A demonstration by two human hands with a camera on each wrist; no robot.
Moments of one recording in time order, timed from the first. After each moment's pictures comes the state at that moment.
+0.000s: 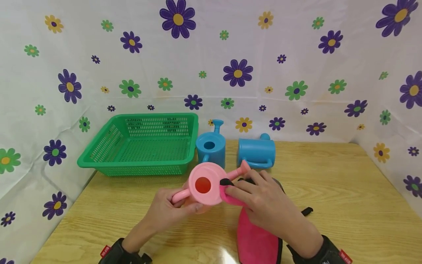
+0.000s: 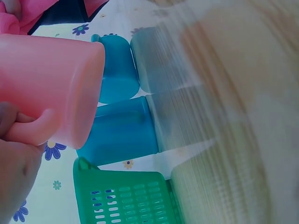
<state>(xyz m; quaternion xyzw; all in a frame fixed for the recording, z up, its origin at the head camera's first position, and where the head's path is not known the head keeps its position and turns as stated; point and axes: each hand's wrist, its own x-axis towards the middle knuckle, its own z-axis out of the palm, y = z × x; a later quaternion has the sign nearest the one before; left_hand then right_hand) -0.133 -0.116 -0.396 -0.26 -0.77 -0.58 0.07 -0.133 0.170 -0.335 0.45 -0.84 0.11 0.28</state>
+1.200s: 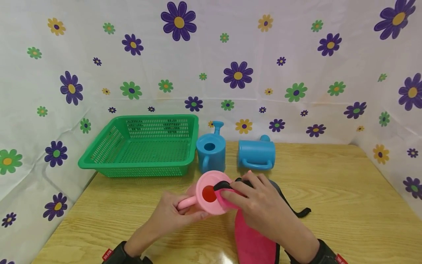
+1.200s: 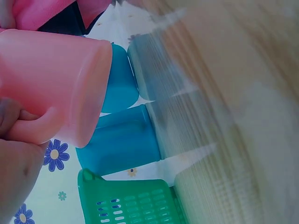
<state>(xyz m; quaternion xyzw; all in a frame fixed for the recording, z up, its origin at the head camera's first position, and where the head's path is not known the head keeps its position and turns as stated) -0.130 -0.109 -0.397 -0.29 -0.79 -0.54 0.05 -0.130 0.162 -0.340 0.45 -0.84 0.09 0.29</state>
